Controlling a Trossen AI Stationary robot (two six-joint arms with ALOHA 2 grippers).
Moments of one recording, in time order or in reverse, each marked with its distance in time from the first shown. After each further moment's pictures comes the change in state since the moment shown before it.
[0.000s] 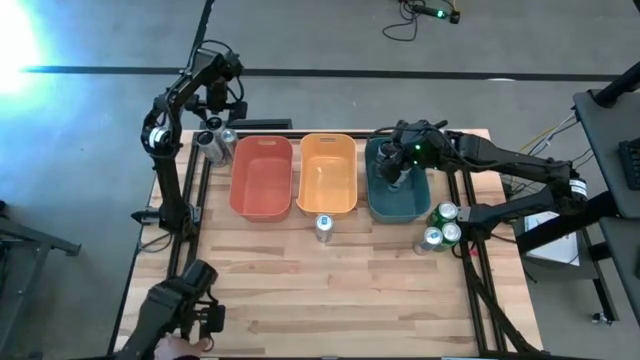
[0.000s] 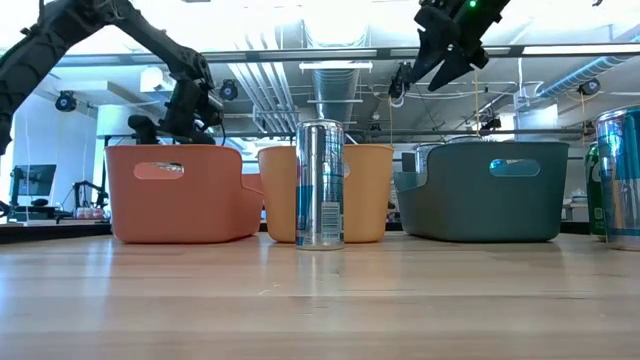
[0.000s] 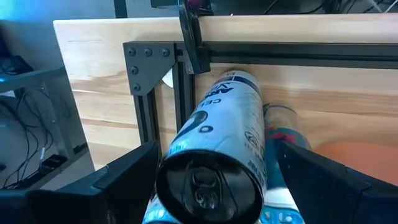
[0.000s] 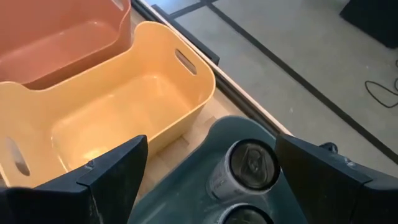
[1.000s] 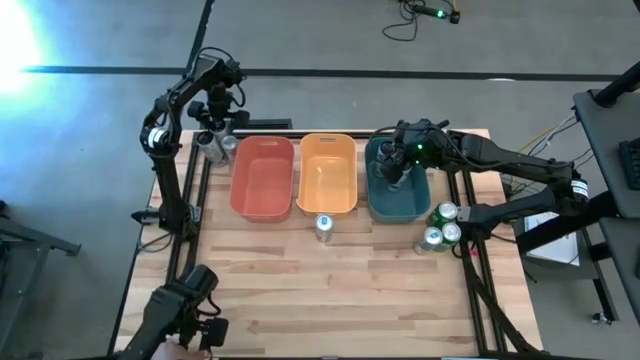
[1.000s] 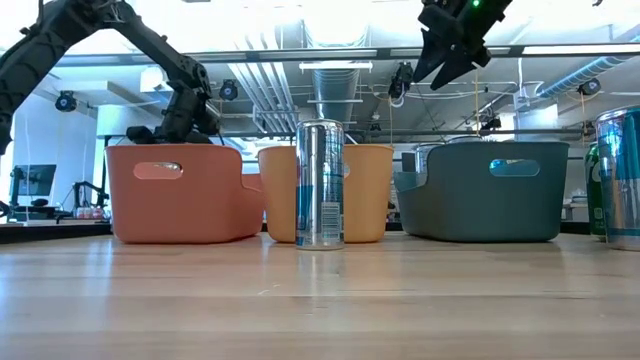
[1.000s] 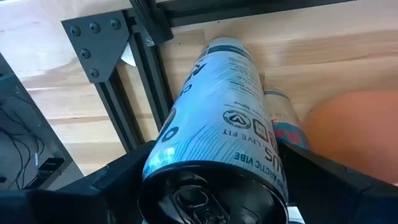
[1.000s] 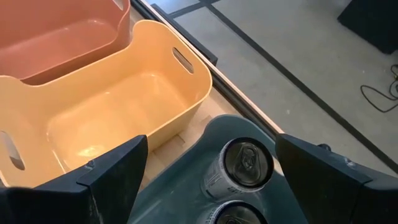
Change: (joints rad) left arm 0.006 -0.005 -0.089 0.001 0.122 0.153; right arm -0.001 -0.015 -0.005 -0.006 0.003 -0.031
